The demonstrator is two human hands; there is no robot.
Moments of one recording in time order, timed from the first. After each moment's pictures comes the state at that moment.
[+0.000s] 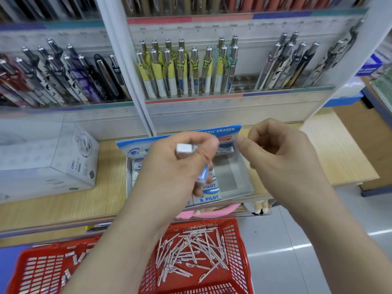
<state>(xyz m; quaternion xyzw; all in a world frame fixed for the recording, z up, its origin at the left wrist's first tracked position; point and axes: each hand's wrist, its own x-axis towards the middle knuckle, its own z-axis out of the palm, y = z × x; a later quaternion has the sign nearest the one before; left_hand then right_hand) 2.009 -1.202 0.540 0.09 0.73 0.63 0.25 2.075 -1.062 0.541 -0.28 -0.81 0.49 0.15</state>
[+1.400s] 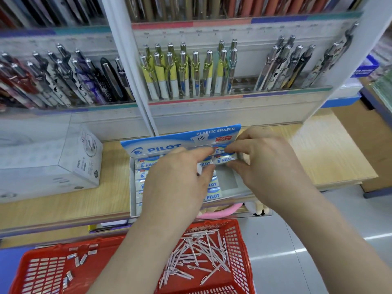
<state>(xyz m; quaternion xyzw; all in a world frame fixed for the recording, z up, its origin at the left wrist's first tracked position) 2.018 -1.200 0.524 0.22 0.94 0.26 0.07 2.068 -1.051 0.512 -0.09 -0.97 0.17 0.15</state>
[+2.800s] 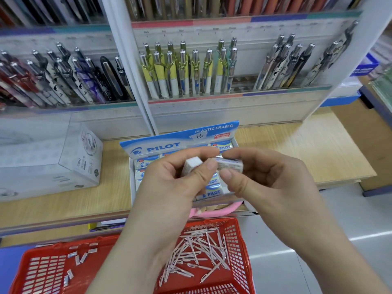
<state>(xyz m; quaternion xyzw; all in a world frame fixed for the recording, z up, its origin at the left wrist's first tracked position) 2.036 -1.216 0.541 0.04 0.63 0.72 0.28 2.109 -1.084 0.543 -0.19 -0.72 0.66 0.08</state>
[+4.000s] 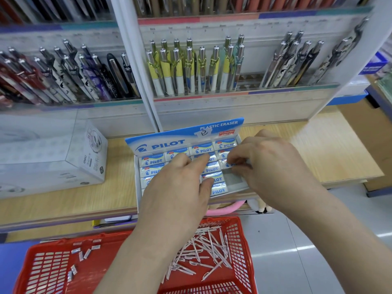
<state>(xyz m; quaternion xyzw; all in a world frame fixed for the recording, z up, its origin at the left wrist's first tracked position) 2.030 -1.220 0.520 0.27 0.93 0.23 0.10 2.074 -1.056 0.519 -0.07 -0.99 0.15 0.05</state>
